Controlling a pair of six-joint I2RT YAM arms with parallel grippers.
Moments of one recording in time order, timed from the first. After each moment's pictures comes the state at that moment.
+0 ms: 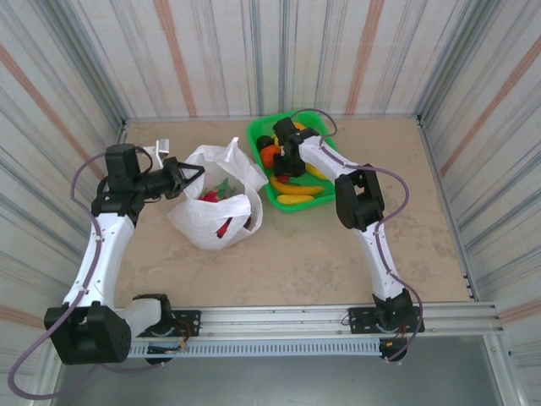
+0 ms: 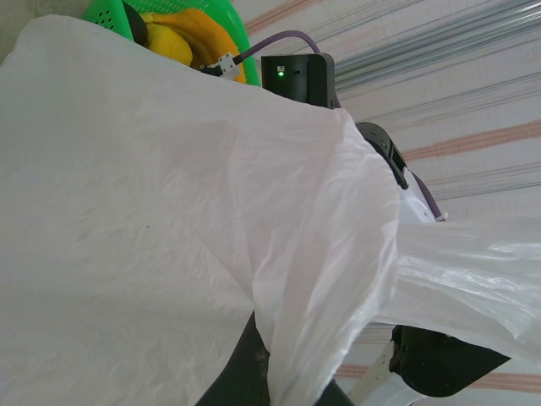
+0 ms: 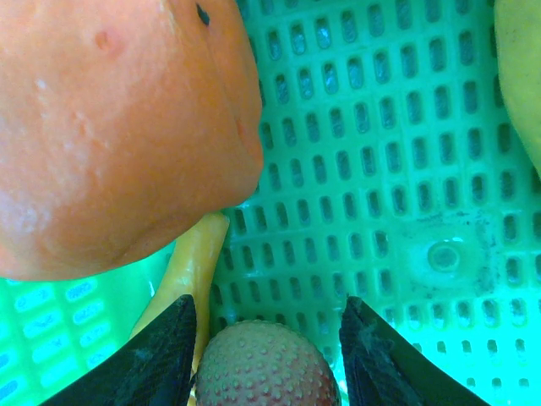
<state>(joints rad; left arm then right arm) 0.03 1.11 1.00 -0.43 0.89 -0.73 0.51 2.43 2.13 -0.92 -0.05 0.43</state>
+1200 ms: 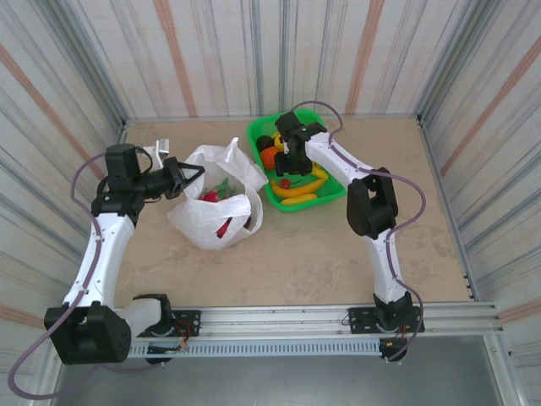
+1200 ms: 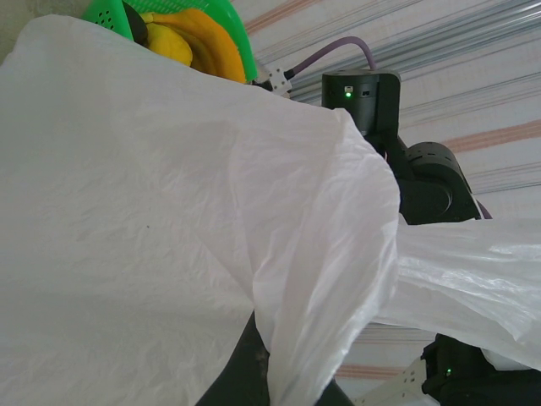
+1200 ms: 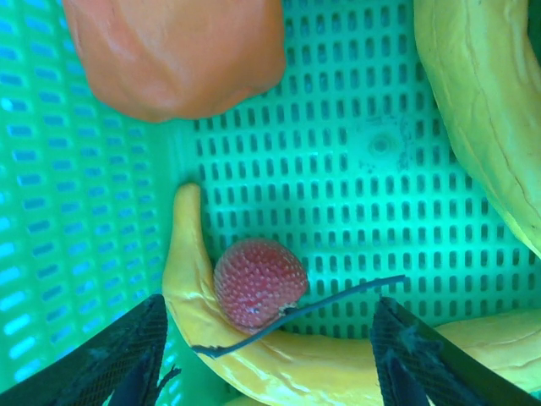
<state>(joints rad) 0.03 1.11 1.00 -0.43 0.89 -0.73 0.53 2.24 2.02 -1.01 0.00 0.33</state>
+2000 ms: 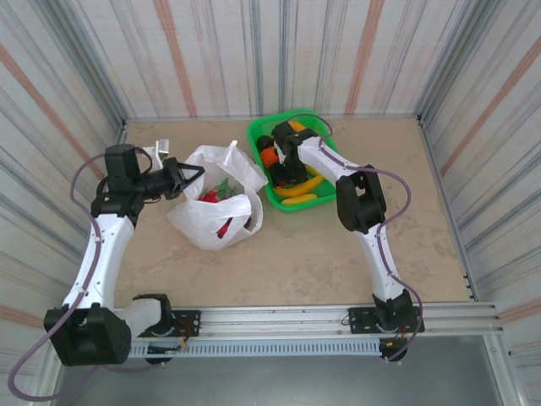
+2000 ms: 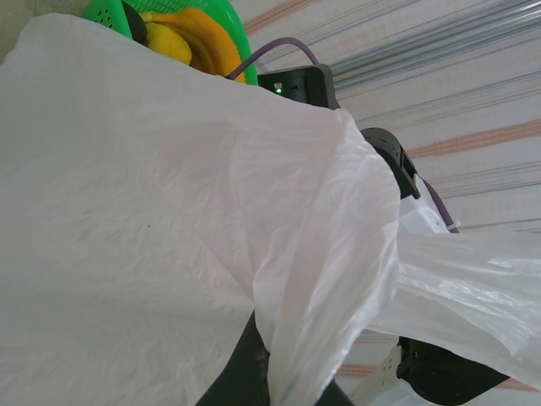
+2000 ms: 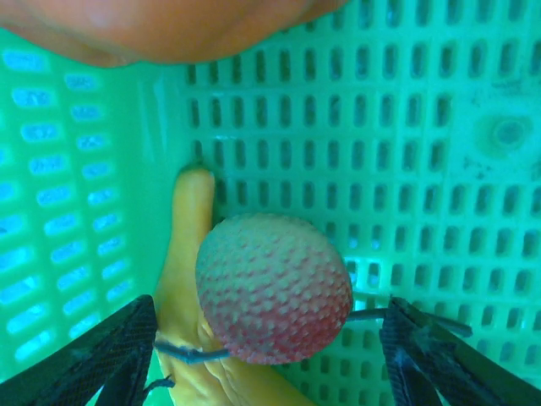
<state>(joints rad) 0.03 1.10 1.00 -0.43 0.89 -0.73 0.53 2.39 2.09 -1.03 -0.08 0.27</state>
